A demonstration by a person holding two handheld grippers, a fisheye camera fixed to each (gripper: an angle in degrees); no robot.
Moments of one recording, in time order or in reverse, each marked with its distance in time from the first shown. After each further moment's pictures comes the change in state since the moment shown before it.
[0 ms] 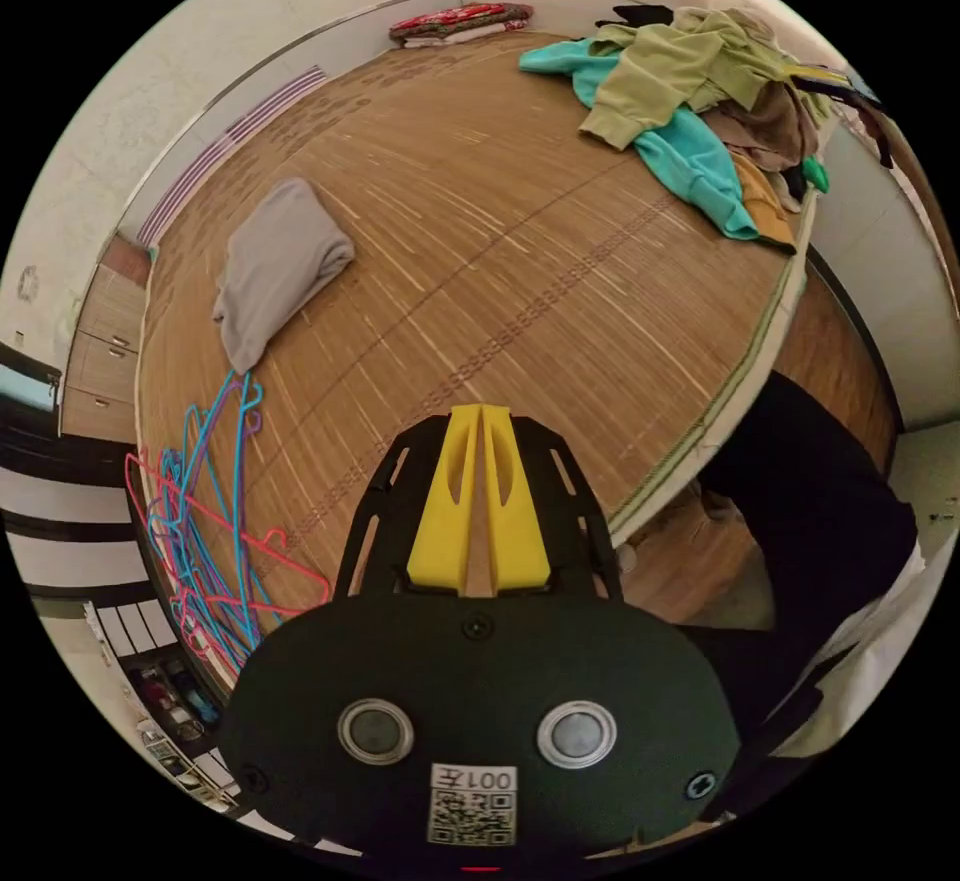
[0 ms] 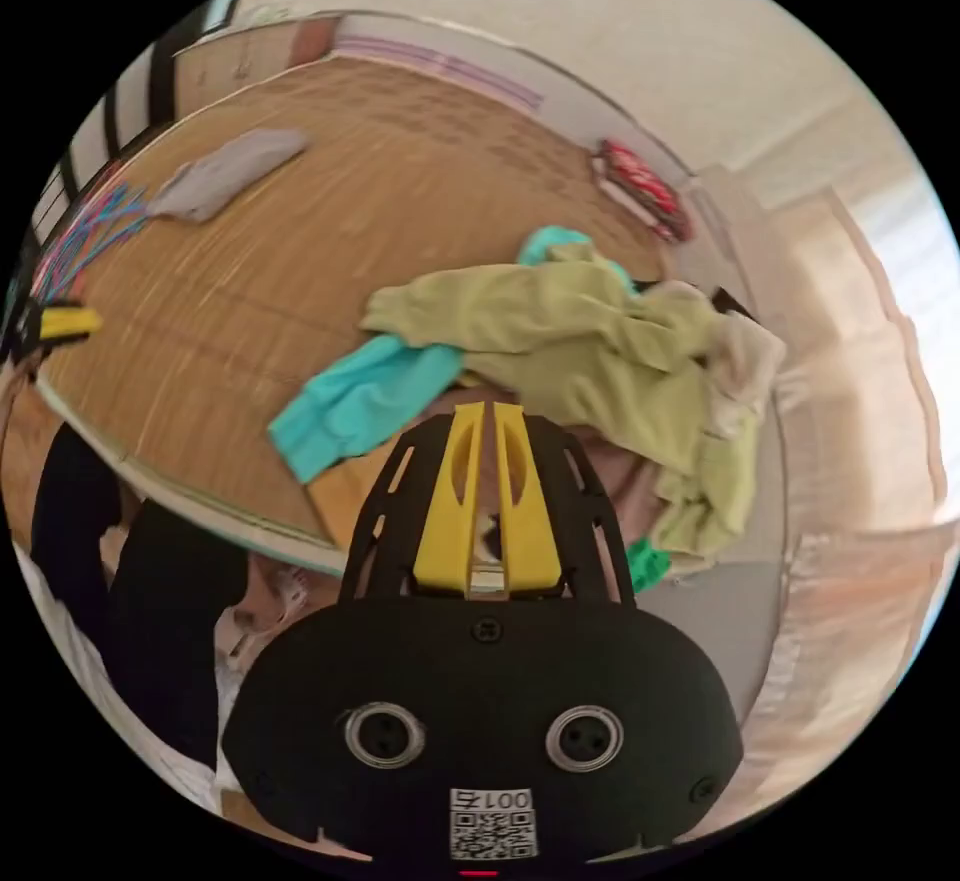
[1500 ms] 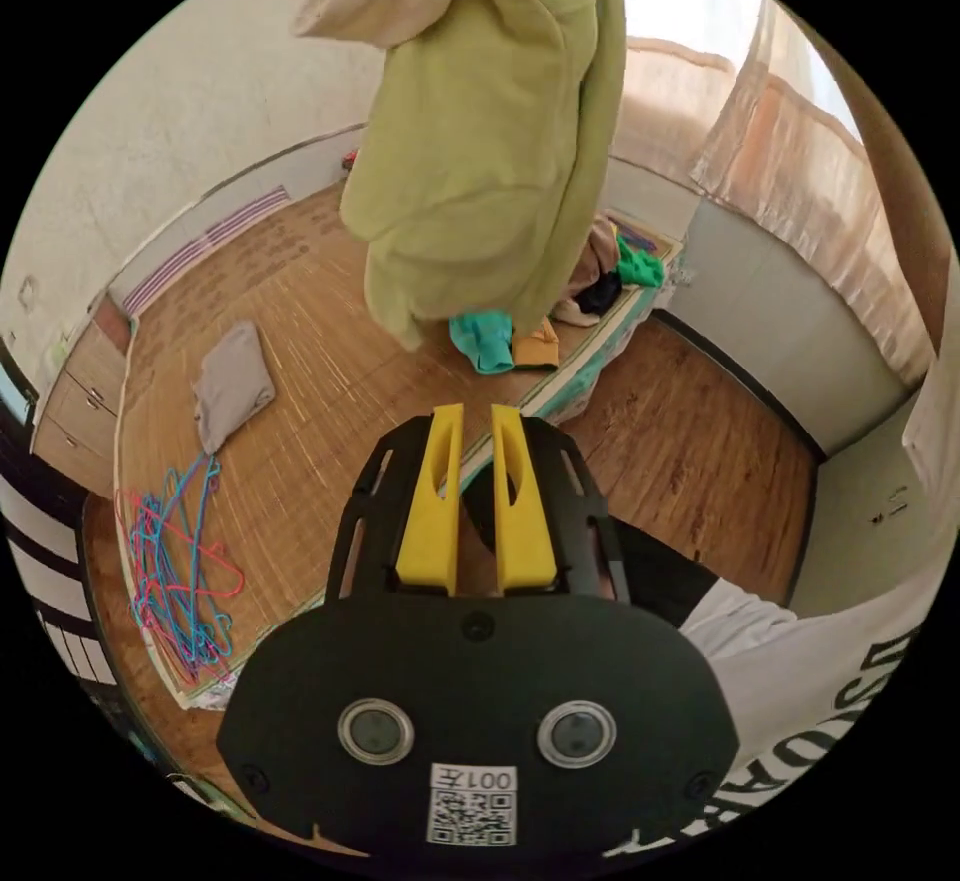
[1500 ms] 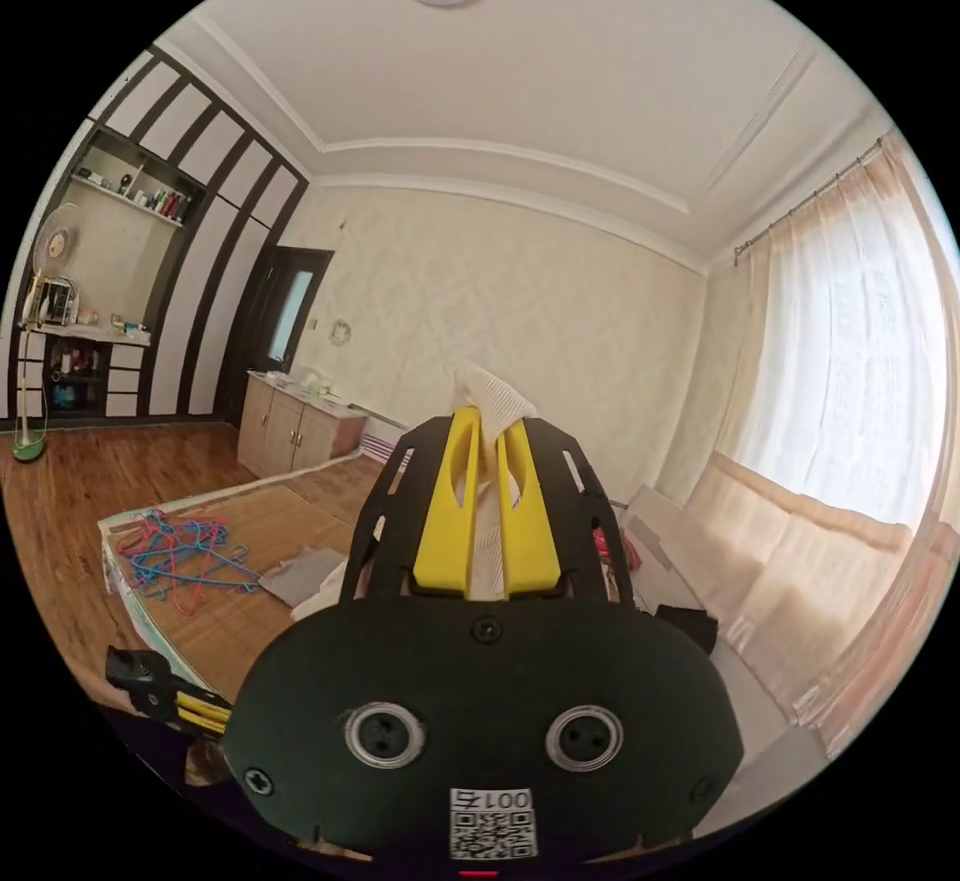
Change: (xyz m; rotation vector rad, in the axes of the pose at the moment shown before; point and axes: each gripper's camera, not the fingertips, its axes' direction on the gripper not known) left arm 0.078 0.231 -0.369 0.413 0.159 0.011; right arm 0.218 0.456 -0.521 1.121 -0.093 0.076
